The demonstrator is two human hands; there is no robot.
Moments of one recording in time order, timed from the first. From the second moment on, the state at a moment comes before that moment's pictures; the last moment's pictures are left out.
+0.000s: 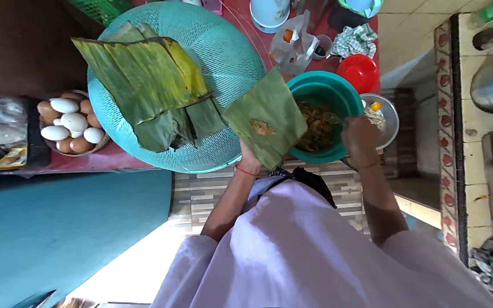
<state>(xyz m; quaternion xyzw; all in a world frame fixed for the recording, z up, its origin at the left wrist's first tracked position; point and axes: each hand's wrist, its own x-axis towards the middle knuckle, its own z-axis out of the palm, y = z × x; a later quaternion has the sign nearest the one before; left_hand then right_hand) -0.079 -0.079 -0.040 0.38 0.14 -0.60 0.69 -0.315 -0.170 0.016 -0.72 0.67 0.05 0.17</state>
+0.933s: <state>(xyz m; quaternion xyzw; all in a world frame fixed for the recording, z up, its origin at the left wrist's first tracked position) -0.078 -0.074 -0.057 0.40 0.12 -0.58 0.70 -0.280 -0.160 -0.036 -0.72 0.62 0.15 0.28</state>
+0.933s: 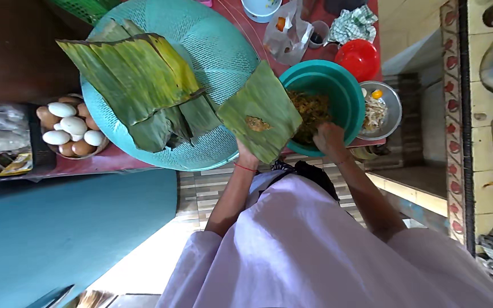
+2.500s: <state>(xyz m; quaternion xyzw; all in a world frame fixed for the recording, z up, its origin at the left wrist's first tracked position) -0.120 -0.091 -0.015 0.39 0.07 -0.63 0.67 -0.250 -0.126 0.037 -0.84 0.51 -0.19 0.08</state>
